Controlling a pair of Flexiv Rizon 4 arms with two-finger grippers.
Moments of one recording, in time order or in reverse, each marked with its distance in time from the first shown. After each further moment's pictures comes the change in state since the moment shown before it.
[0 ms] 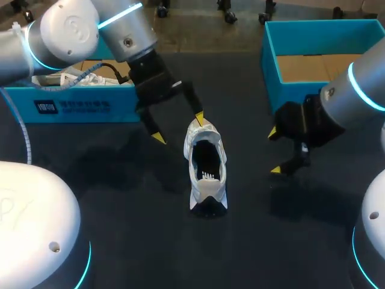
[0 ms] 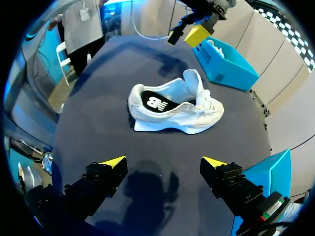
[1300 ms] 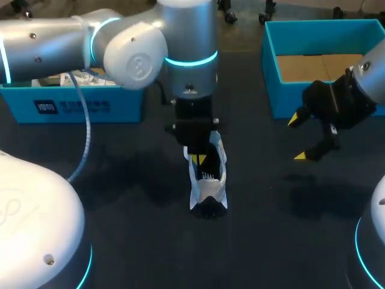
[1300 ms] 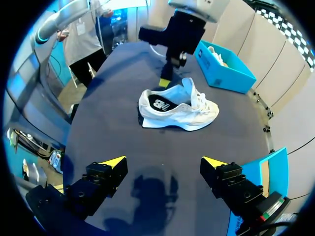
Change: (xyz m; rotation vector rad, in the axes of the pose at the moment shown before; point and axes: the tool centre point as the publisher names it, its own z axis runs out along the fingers) left arm -0.003 0.012 0.082 -0.283 0.393 0.171; right arm -0.007 -0.009 -0.053 -0.028 0.038 -0.004
